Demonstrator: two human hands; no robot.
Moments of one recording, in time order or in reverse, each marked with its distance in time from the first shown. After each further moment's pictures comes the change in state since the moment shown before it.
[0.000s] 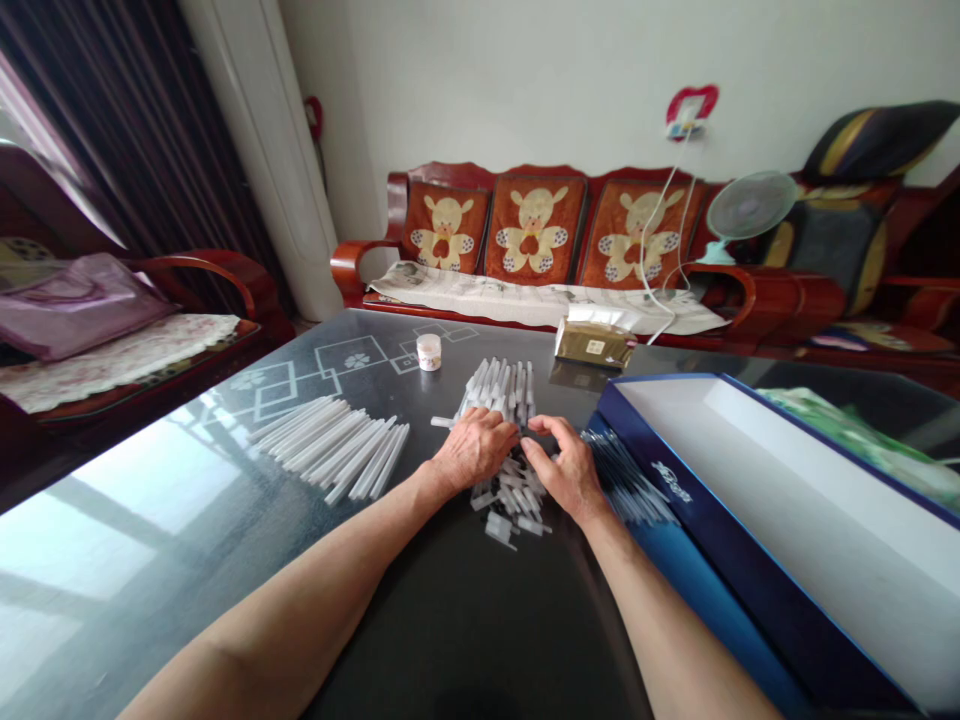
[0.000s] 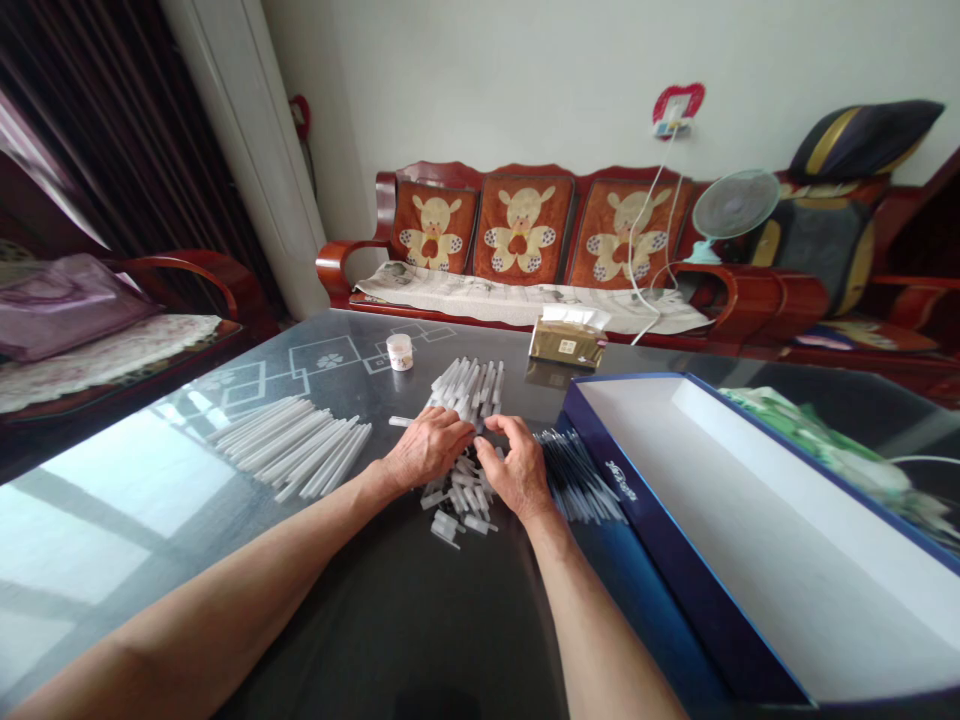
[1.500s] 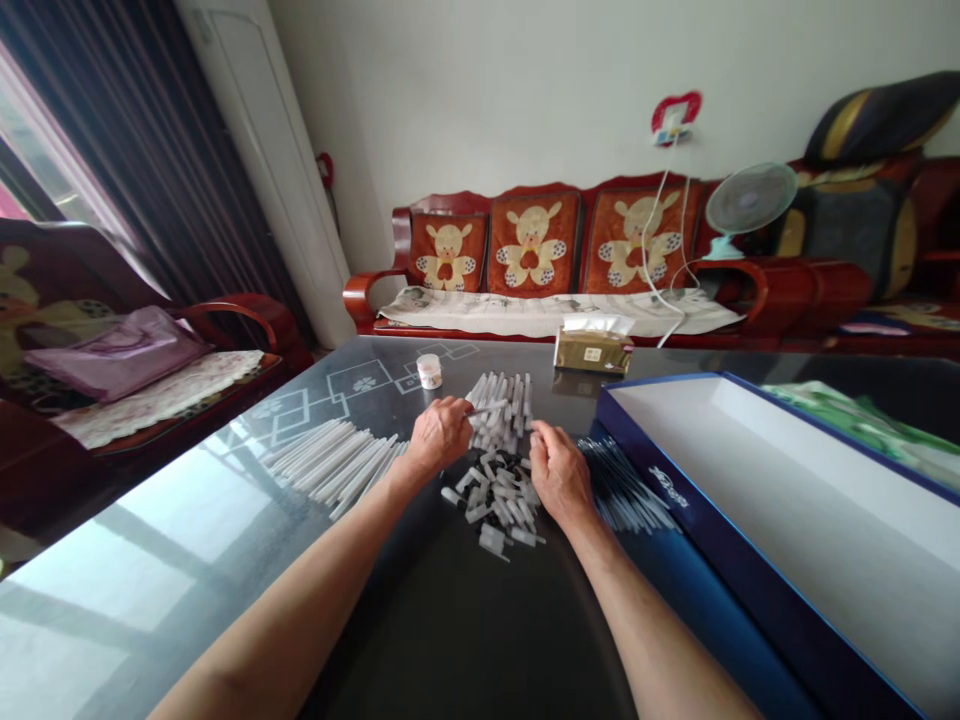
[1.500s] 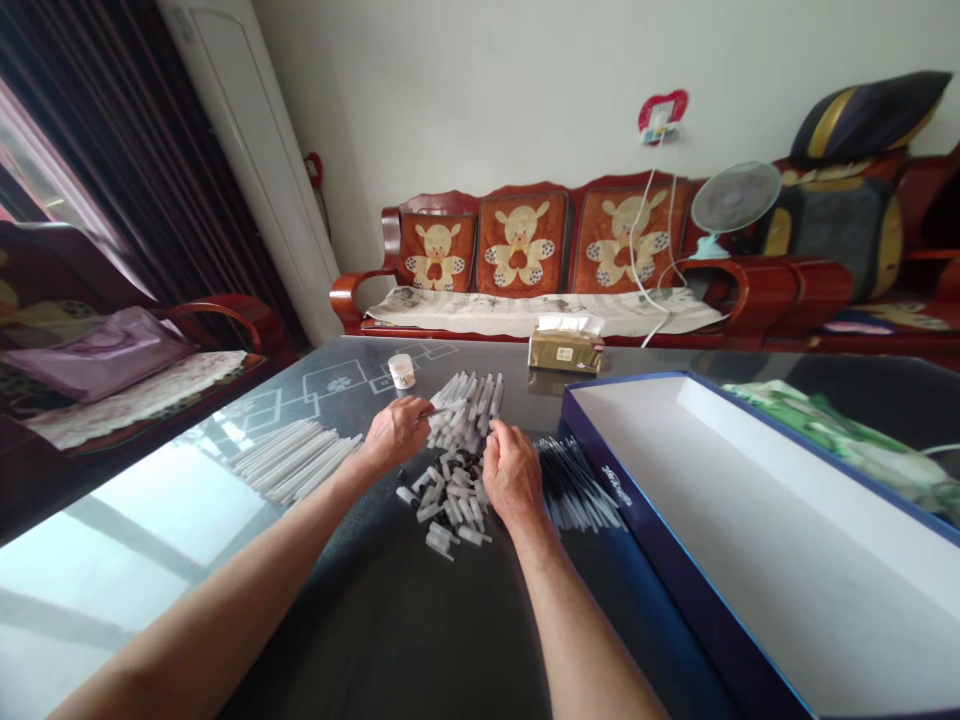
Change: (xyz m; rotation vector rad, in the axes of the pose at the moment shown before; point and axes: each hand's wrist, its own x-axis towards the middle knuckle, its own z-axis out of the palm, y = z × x) left_hand 0.006 -0.036 -0.021 0.031 -0.009 -0.447; right_hand -0.002 0.015 0.010 -0.248 0.075 -0.019
